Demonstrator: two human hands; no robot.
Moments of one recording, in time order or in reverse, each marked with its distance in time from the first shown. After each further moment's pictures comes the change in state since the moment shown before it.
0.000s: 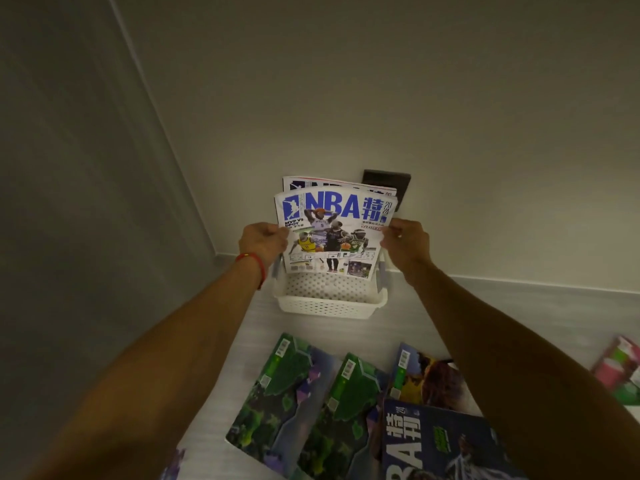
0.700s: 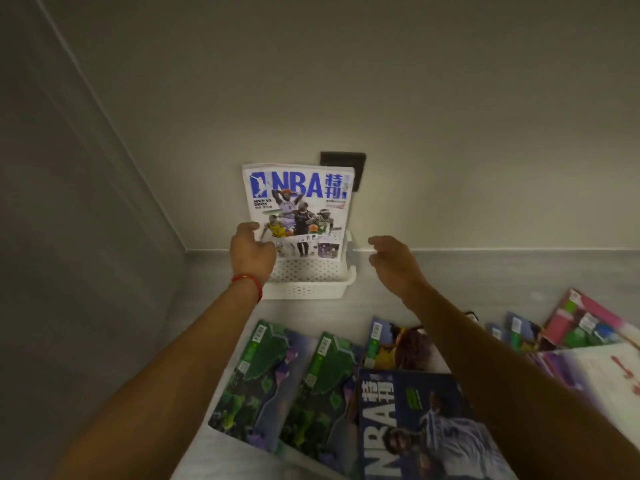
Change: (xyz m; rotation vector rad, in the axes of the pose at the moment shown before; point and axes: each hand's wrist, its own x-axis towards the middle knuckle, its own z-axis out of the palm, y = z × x) left_hand -0.074 -0.012 0.030 0.219 0.055 0.204; right_hand -0.072 0.046 -0.043 -0.034 -0.154 0.120
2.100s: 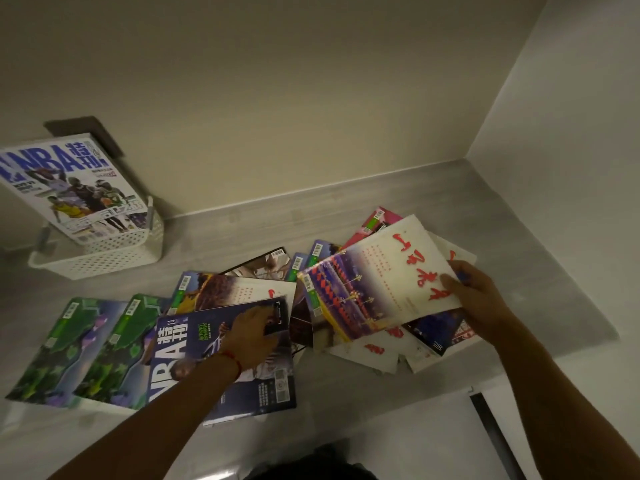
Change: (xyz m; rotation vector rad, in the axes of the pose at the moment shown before) left_hand -0.363 -0.038 0.276 0.825 -0.743 0.286; right_hand -0.212 0.403 -0.408 0.598 0.107 0.243
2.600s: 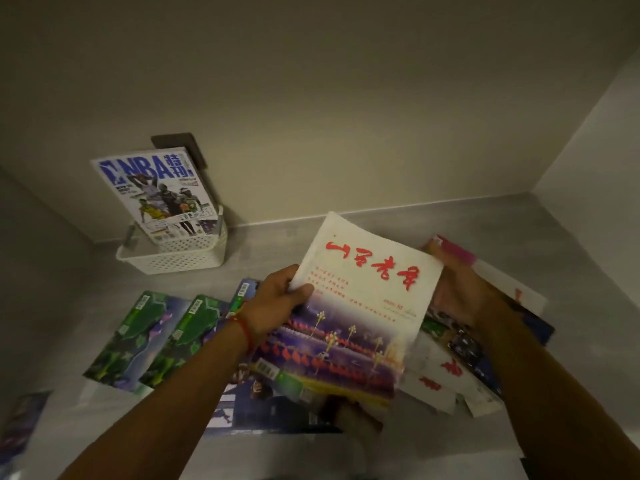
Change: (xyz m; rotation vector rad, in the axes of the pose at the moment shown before) left_hand -0.032 0.028 -0.126 -0.811 0.098 0.105; right_hand 0.044 -0.071 0.140 0.318 -0.416 0.093
